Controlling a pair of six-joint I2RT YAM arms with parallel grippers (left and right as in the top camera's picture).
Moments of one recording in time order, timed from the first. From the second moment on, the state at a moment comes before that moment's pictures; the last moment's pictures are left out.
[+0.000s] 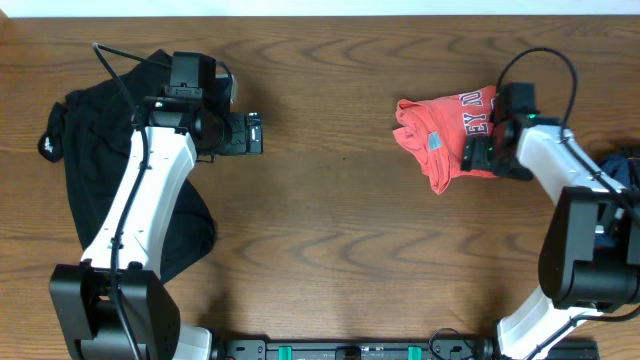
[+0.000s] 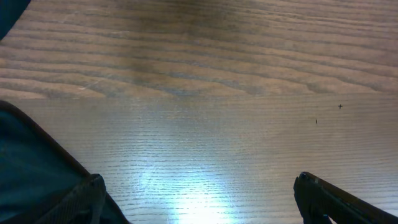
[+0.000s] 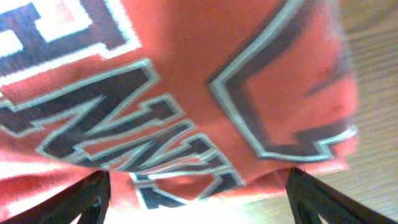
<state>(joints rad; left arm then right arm) -0.09 1.64 1.36 -0.91 0.13 -0.12 -0.07 1.87 1.22 -0.72 0.08 0.15</state>
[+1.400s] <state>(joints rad) -0.06 1.64 1.36 -0.88 0.02 -0.12 0.29 2.10 1.48 -0.82 0.27 0.27</state>
